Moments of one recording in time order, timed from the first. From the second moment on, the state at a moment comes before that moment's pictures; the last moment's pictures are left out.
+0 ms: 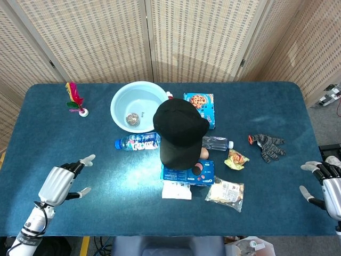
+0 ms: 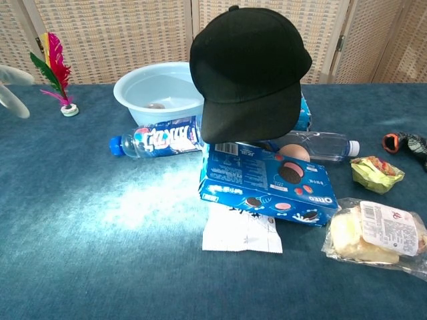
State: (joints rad) left arm -0.29 -1.25 -0.07 -1.64 1.70 1.38 0.04; right arm 0.01 -1.04 0.04 -1.60 -1.59 1.60 0.05
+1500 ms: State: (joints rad) left arm -0.69 -1.87 -0.17 -1.03 1.69 1.32 -0.10; right arm -0.01 -1.03 0.04 -1.60 -1.56 1.59 0.03
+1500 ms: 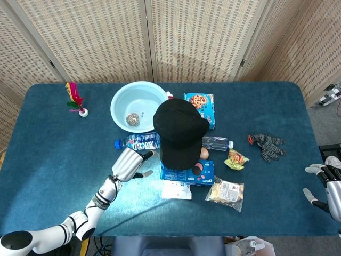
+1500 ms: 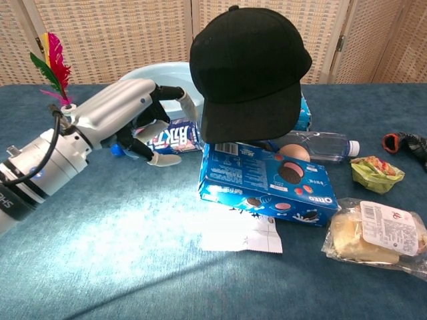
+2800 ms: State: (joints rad) left arm -0.78 -1.99 -0.23 -1.02 1.53 1.27 -0.04; right arm -0.03 -1.03 0.04 -1.58 -1.55 1.60 0.05
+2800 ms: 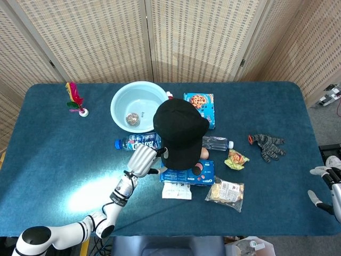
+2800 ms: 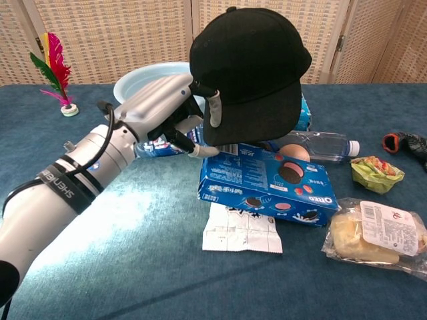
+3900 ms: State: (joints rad) left arm -0.78 -1.99 -0.33 -1.06 1.39 1.27 -0.03; right arm -0.03 -1.03 0.04 -1.58 -1.56 1.60 0.05
